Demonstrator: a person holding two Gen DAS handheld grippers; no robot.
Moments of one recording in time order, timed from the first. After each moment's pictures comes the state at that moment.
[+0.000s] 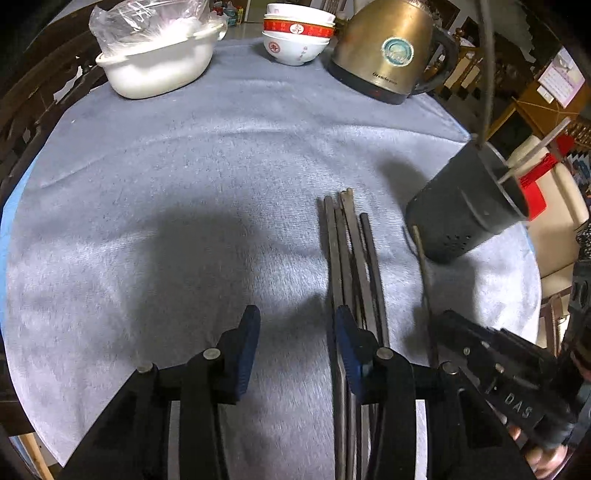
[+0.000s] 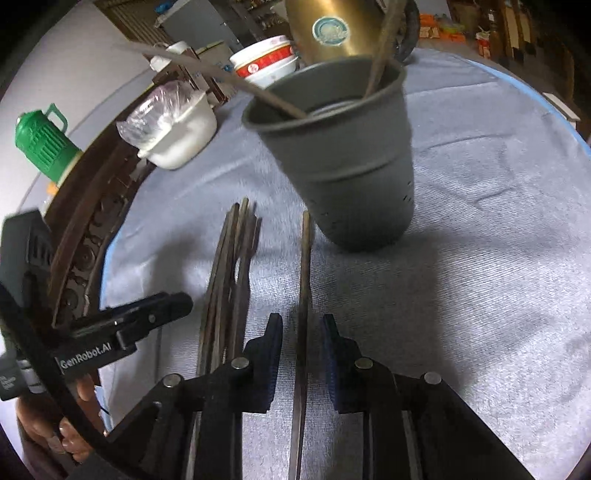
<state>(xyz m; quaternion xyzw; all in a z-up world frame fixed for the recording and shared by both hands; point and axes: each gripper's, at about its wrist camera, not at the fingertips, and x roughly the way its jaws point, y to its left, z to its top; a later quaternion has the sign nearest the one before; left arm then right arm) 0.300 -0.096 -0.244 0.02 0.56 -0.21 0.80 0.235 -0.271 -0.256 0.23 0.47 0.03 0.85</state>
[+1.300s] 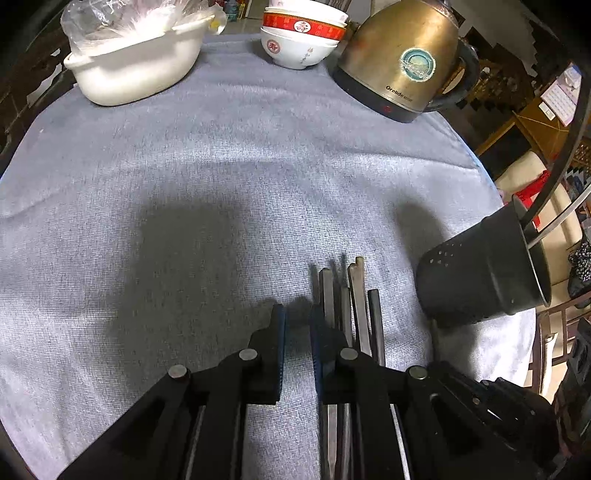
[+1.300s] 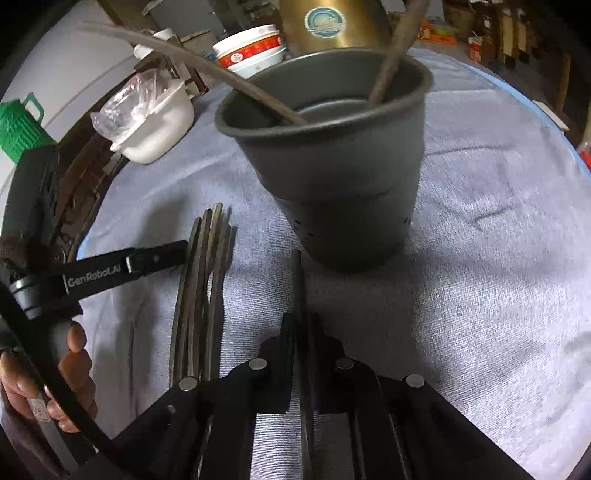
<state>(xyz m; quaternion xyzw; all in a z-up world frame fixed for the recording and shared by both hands) 0.347 -0.103 -0.248 -0.01 0.56 -0.22 0.80 0.256 -0.275 -0.254 0.19 0.50 -0.01 0.85</state>
